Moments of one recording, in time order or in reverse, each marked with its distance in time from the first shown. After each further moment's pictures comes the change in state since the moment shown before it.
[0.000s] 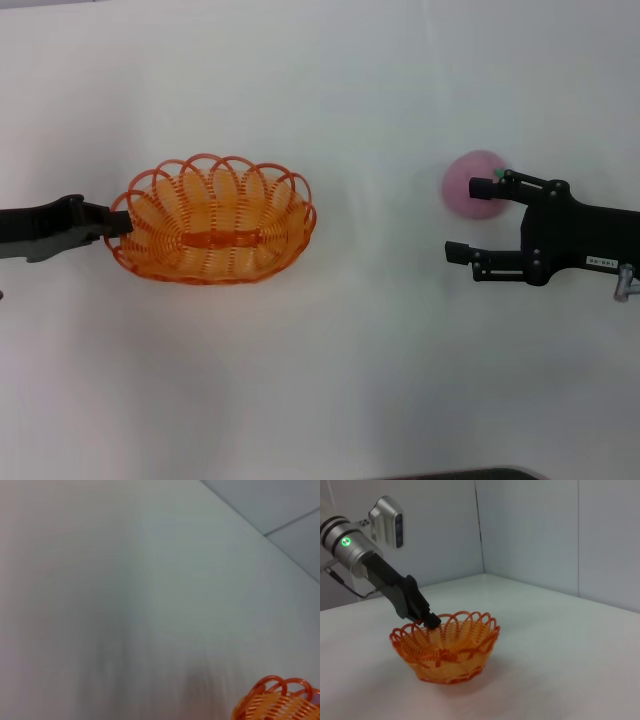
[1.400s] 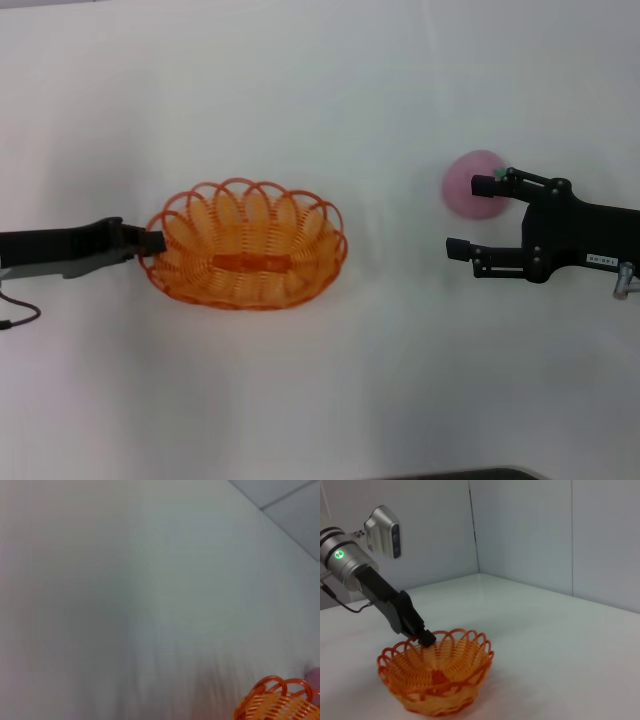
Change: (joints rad) left arm 0.058 -0.001 0.198 -0.046 -0.113 -0.090 0.011; right arm 0.000 0.002 0.010 0.004 0.000 0.011 0.000
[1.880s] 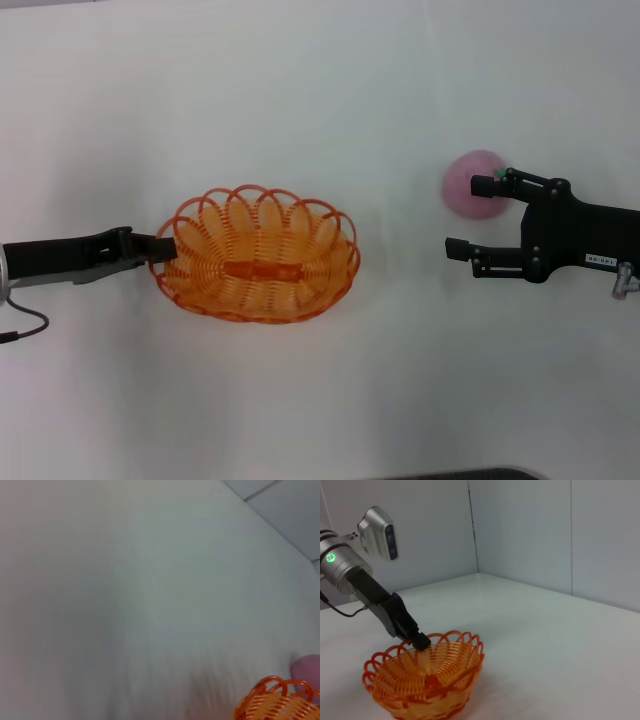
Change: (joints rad) left arm 0.036 0.000 0.050 0.002 -0.064 0.000 0.043; right arm 0.001 0.000 0.000 0.004 0.000 0.004 0.000
